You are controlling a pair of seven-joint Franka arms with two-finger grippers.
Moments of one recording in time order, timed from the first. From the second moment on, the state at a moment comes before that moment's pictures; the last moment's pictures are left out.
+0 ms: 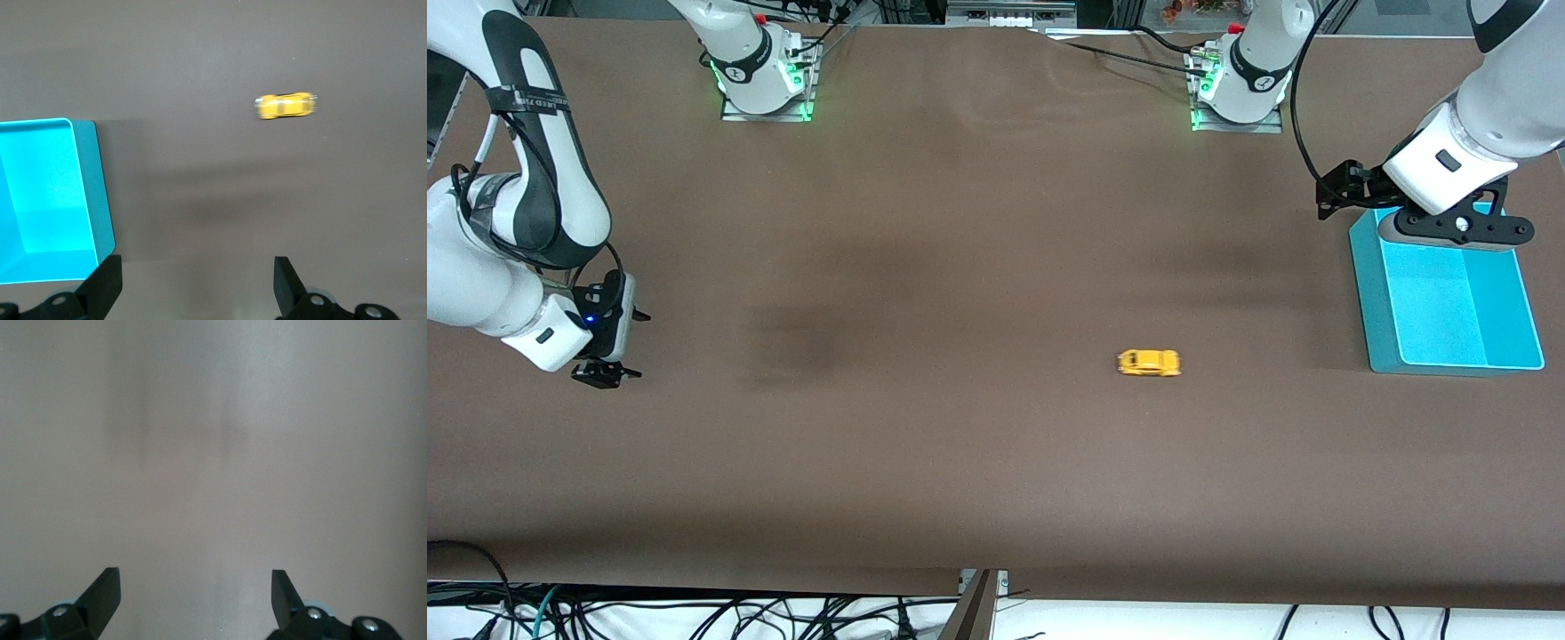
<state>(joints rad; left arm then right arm) -0.01 0.00 -0.14 -1.66 0.01 1.54 -0.06 -0.25 0.39 0.18 -1.79 0.02 2.16 -1.71</state>
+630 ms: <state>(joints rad) -0.01 0.02 -0.15 -1.66 0.01 1.51 -0.05 -0.24 0.29 0.18 -1.77 0.01 2.06 -1.54</state>
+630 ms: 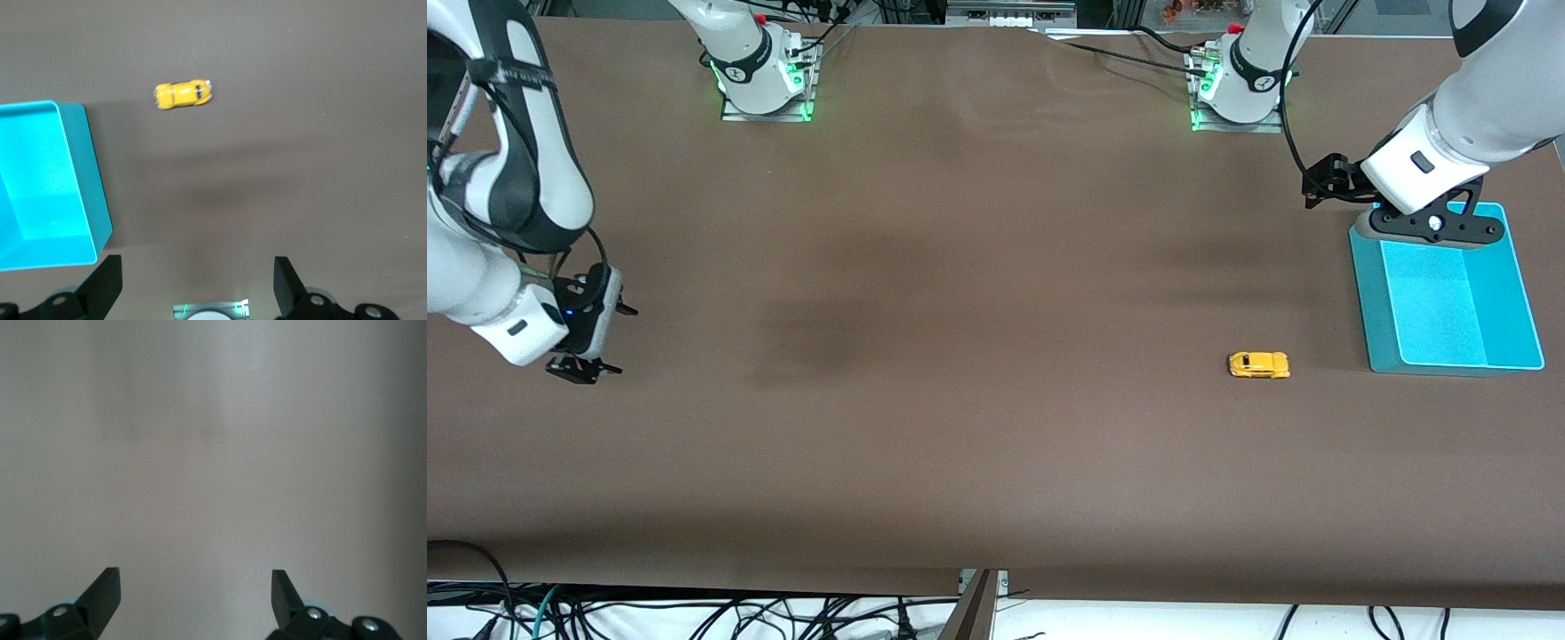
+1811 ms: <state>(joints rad) 0.02 0.25 -0.15 -1.83 0.07 1.83 0.84 -0.11 0.00 0.17 -1.65 0.03 1.66 -0.22</state>
